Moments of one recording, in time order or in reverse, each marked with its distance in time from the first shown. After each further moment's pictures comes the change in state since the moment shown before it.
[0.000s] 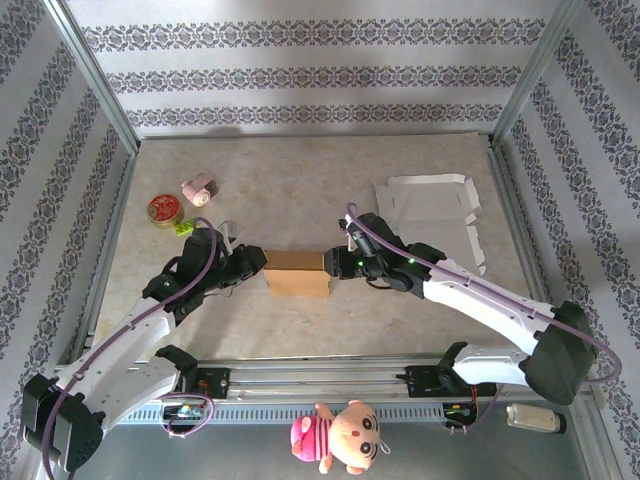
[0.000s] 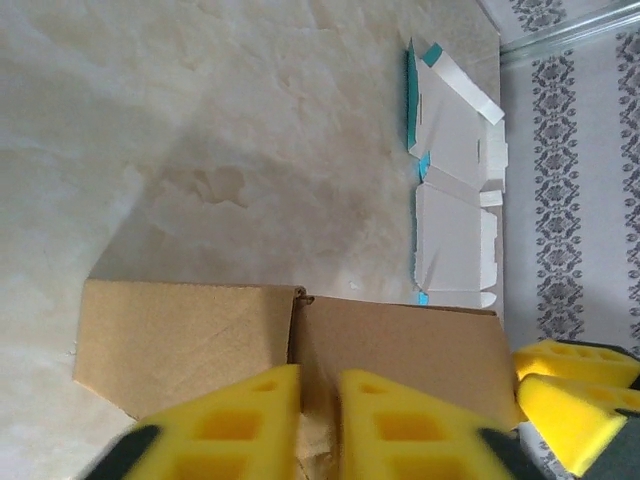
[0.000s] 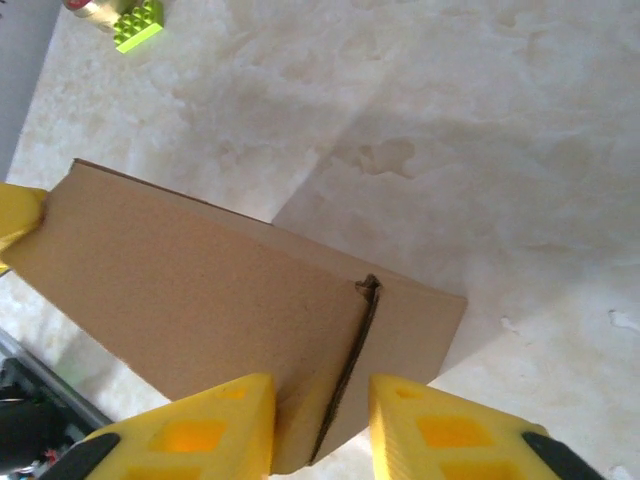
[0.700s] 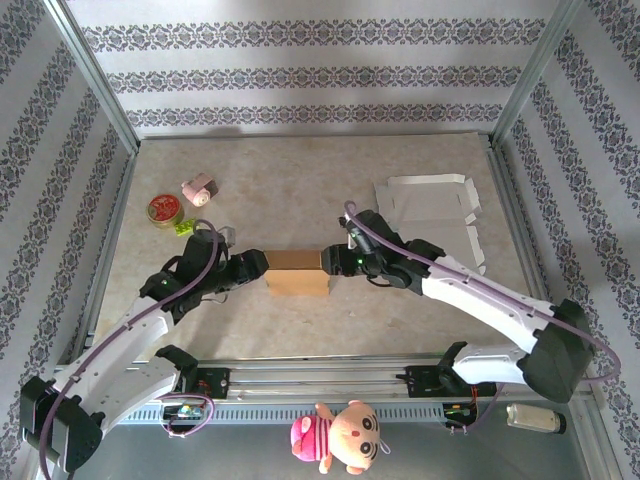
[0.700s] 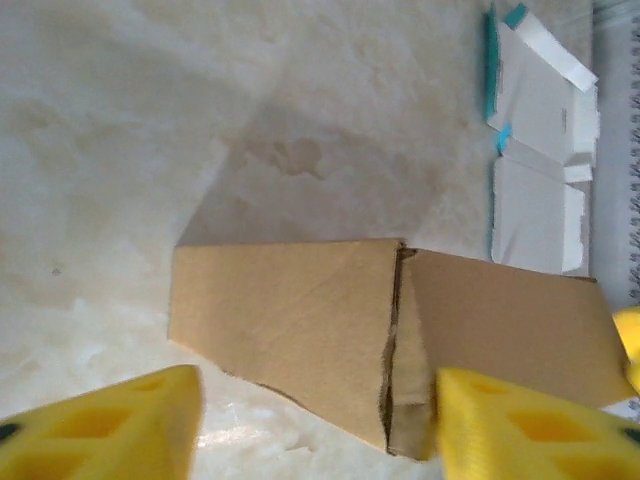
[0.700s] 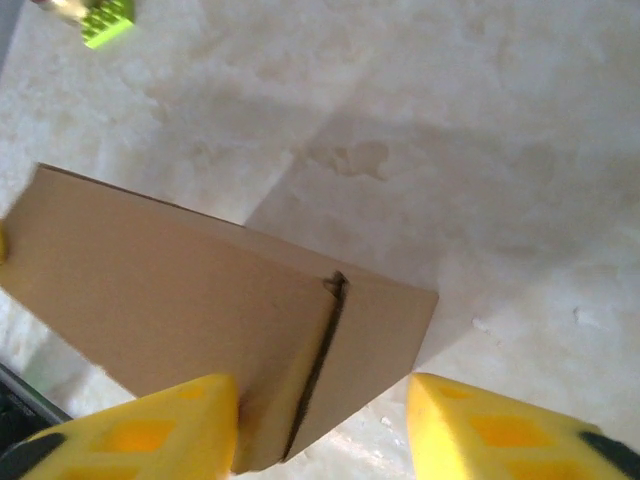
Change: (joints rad) left arm -0.005 -0.014 0.018 -0.140 -0.044 0.086; right arm 0.000 0.030 0.020 -0.032 0.029 -0.019
